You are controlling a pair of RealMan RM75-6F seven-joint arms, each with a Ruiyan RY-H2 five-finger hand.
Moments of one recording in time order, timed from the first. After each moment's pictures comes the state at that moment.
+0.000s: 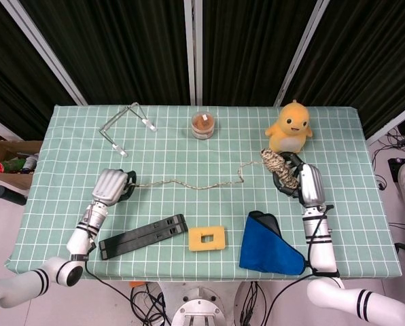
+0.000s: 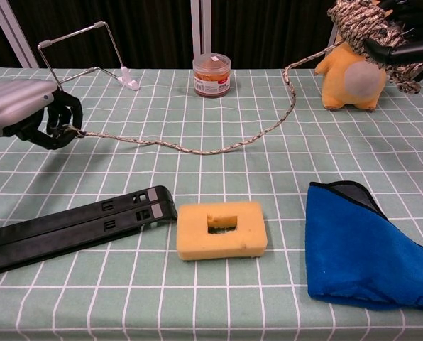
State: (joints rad) left arm -0.58 -1.65 -0.14 -1.17 1.34 1.09 0.11; right arm 0.44 -1.57 0.33 -1.59 -1.22 1.31 0.13
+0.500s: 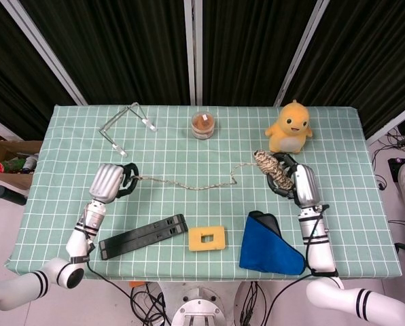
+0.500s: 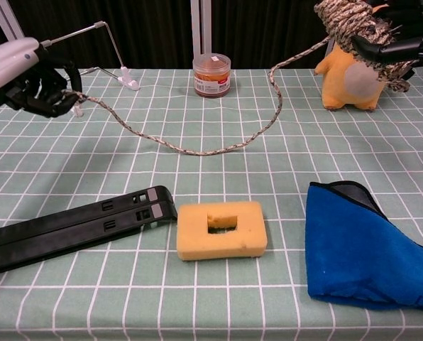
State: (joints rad) left arm -0.55 -1.63 -0.18 -1.25 1.41 1.24 -0.09; right arm 0.45 -1.58 0.32 -1.59 -1.28 1.30 0.19
